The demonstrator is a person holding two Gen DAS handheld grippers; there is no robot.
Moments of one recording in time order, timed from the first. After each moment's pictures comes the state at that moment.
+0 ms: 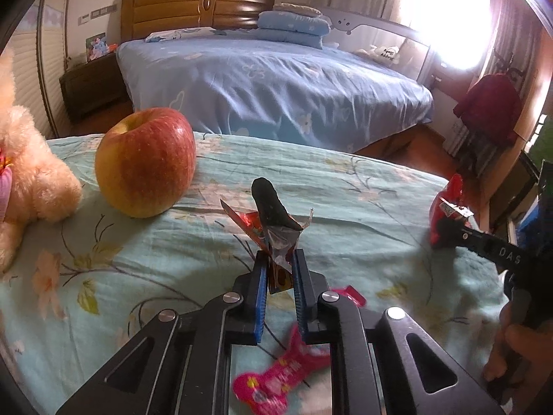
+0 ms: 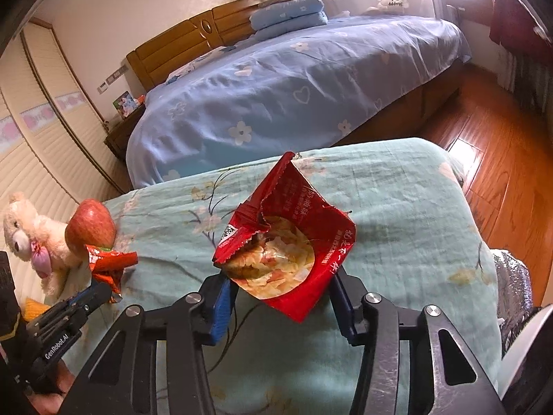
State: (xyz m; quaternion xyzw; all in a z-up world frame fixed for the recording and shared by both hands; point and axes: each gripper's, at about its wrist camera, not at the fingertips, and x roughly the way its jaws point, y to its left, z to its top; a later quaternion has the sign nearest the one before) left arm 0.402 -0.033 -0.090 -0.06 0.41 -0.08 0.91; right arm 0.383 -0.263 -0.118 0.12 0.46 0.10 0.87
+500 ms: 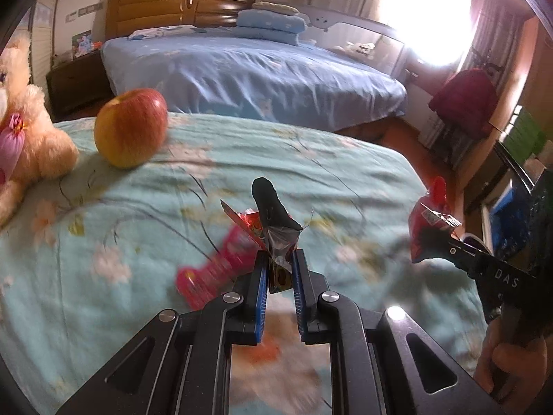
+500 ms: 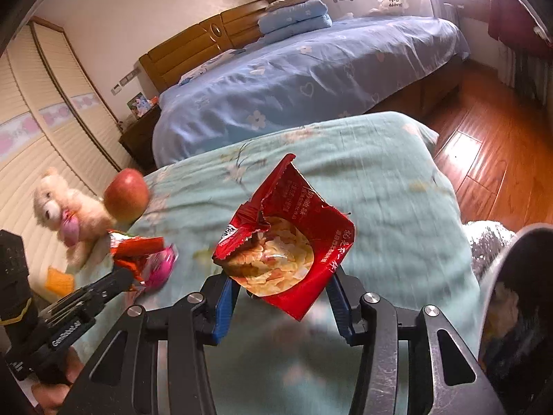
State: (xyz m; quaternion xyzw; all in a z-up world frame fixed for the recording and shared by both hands) left arm 0.321 -0.056 -0.077 -0.07 0.41 -0.12 0.90; right arm 0.294 -0.274 -0.095 0.13 0.45 0.13 0.87
